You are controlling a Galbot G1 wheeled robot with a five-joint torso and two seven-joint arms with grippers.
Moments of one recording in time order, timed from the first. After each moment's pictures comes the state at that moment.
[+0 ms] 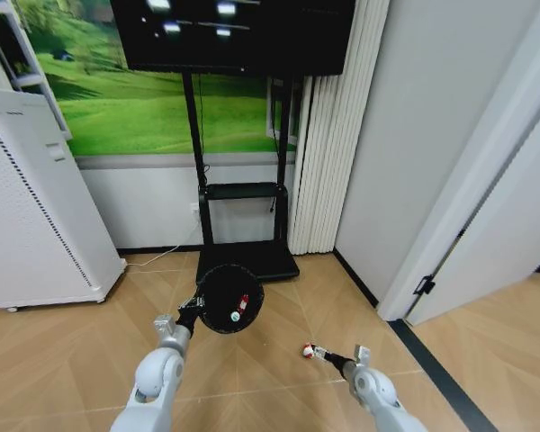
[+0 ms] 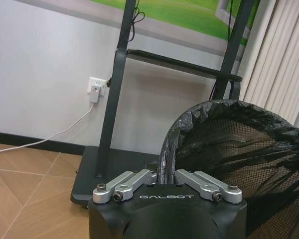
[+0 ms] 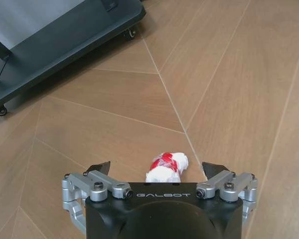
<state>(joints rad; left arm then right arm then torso) 1.28 -1.42 -0.53 -1.93 -0.39 0.32 -0.02 -1.23 1.19 0.42 1.42 0.85 -0.46 0.06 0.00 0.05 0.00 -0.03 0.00</state>
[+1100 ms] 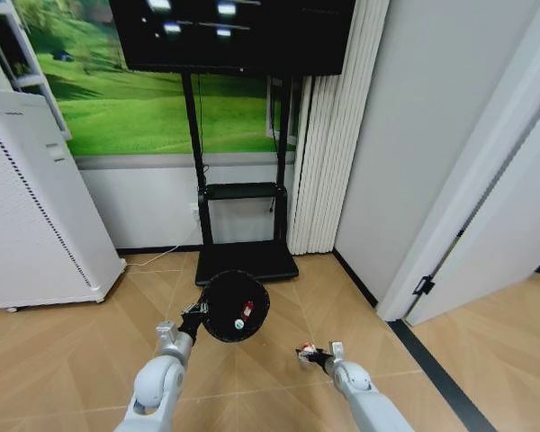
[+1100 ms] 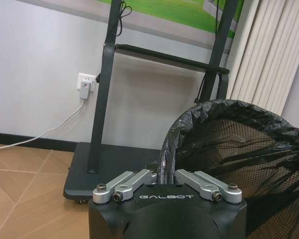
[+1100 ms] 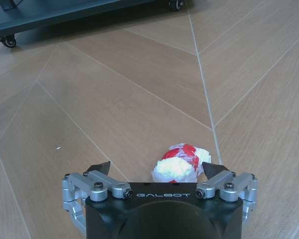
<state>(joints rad) 1.34 -1.43 -0.53 -1.98 -0.35 0.34 0.03 -1.03 1.28 0.31 1.10 0.42 -0.37 -0.16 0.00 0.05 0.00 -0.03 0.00</state>
